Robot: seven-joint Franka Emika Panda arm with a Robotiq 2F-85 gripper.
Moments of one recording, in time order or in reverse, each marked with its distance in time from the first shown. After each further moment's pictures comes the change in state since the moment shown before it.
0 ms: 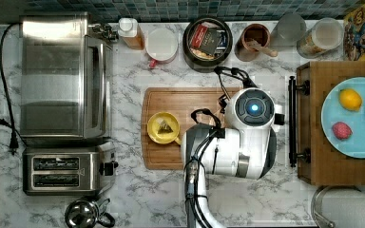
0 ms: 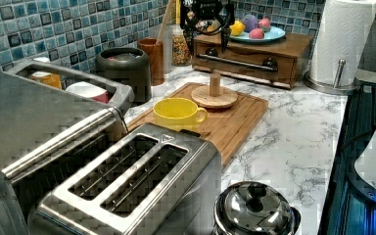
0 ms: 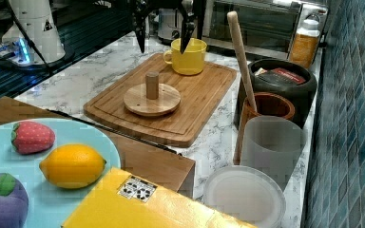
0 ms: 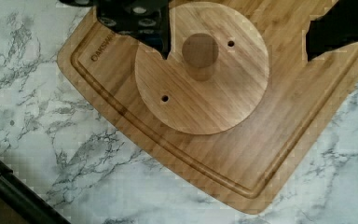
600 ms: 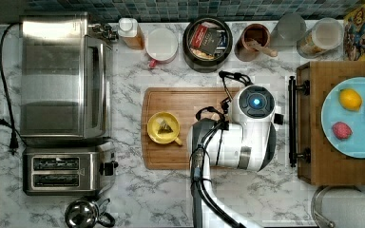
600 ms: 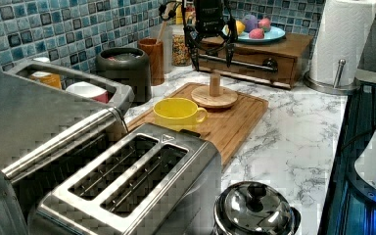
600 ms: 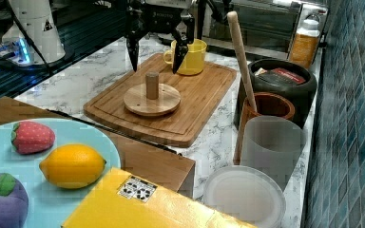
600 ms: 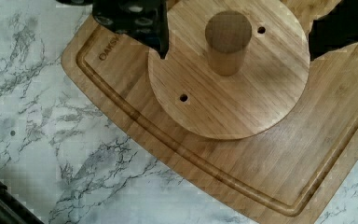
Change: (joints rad) arm -0.013 0.090 -0.011 0.000 0.006 0.026 0.000
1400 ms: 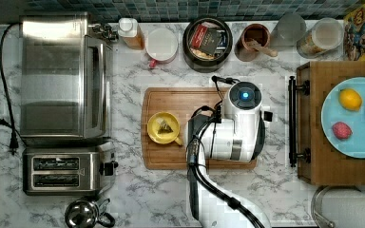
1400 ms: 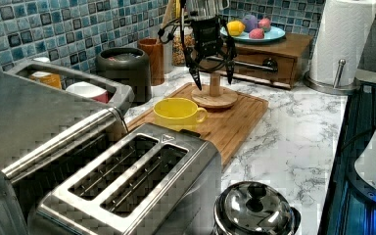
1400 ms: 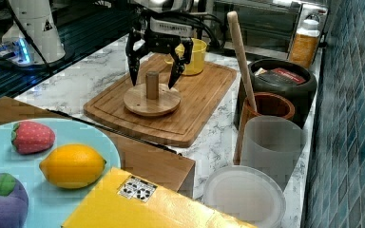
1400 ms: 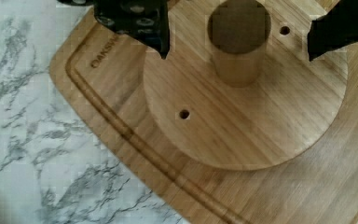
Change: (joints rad) arm -0.012 0.112 0.042 0.014 -0.004 0.005 0.000
